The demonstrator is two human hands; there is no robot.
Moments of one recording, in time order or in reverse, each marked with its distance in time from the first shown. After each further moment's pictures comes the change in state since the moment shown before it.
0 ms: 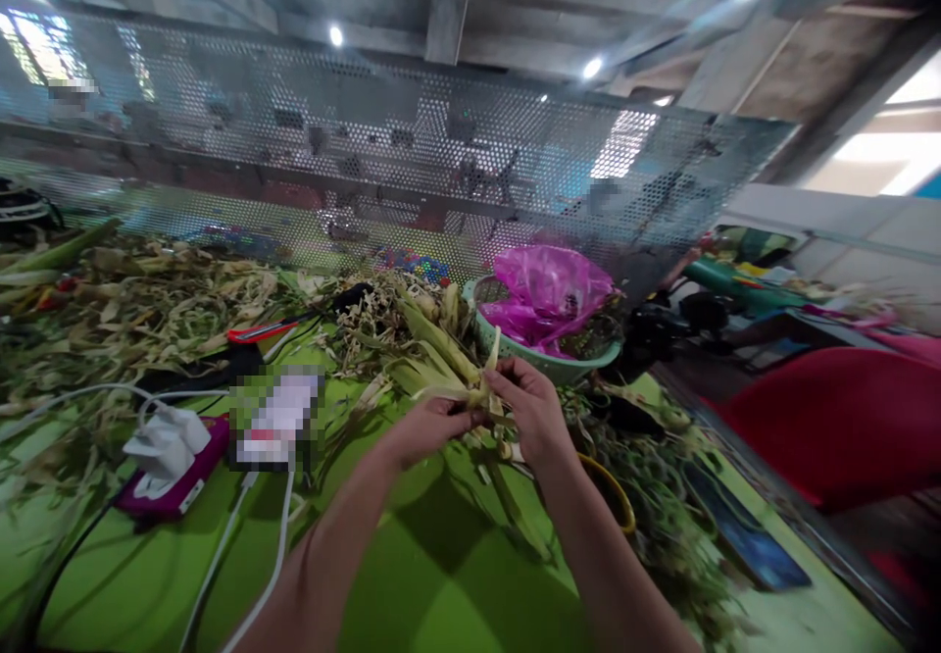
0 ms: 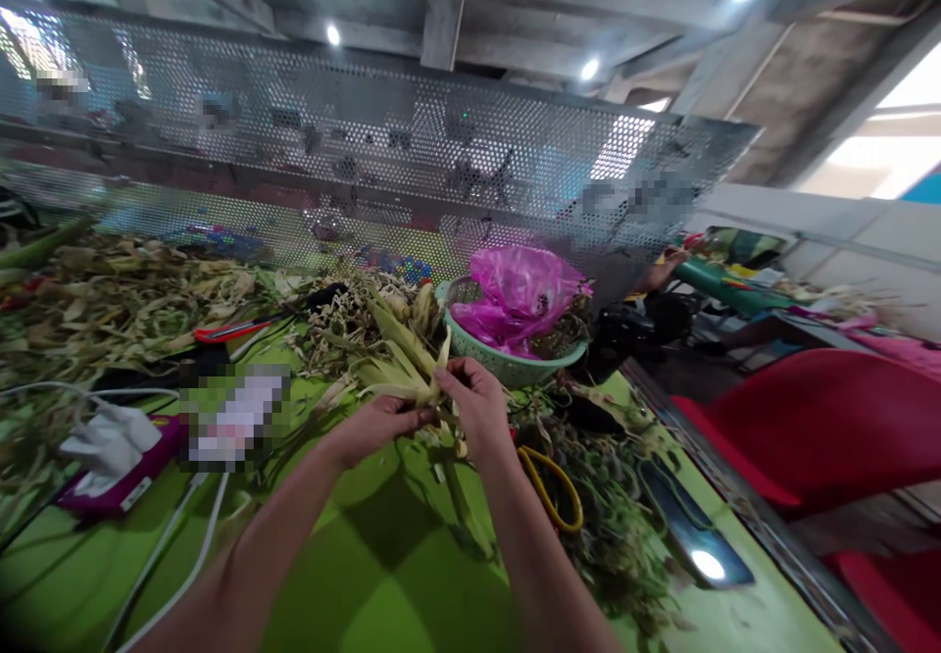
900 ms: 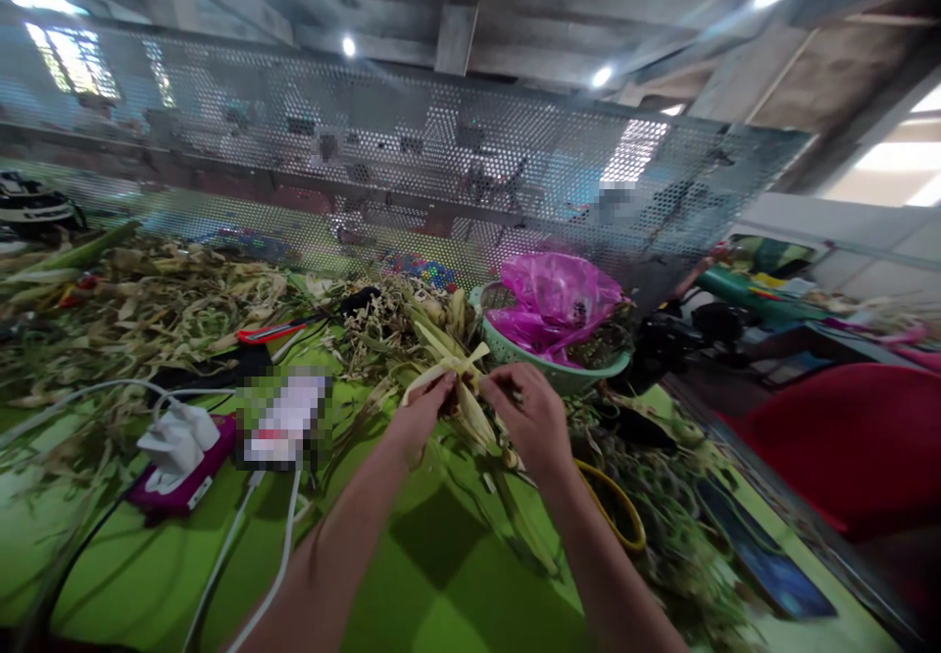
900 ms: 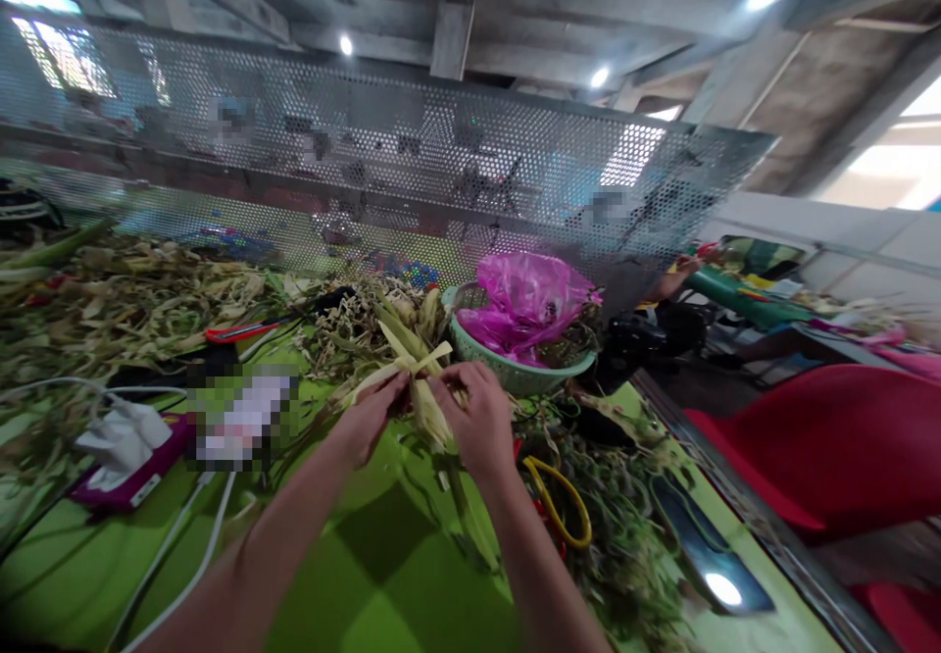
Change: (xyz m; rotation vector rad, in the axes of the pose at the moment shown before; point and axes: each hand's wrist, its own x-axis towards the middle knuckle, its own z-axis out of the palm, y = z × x) left_hand 0.011 -0.010 -0.005 -0.434 0.476 0.027; right_hand -0.008 -0.014 0.000 -0.656 0.003 -0.486
